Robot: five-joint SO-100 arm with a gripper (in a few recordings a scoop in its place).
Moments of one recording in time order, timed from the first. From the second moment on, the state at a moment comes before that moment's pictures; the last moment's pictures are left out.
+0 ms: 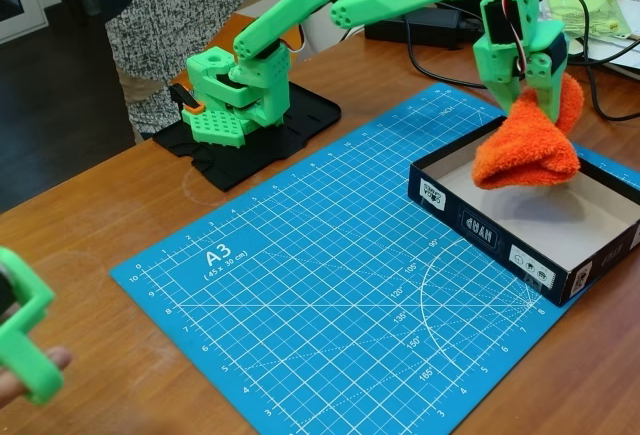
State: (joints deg) arm -17.9 45.9 18.9 93.5 12.5
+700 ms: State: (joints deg) arm -15.7 73.1 37.2 93.5 10.5
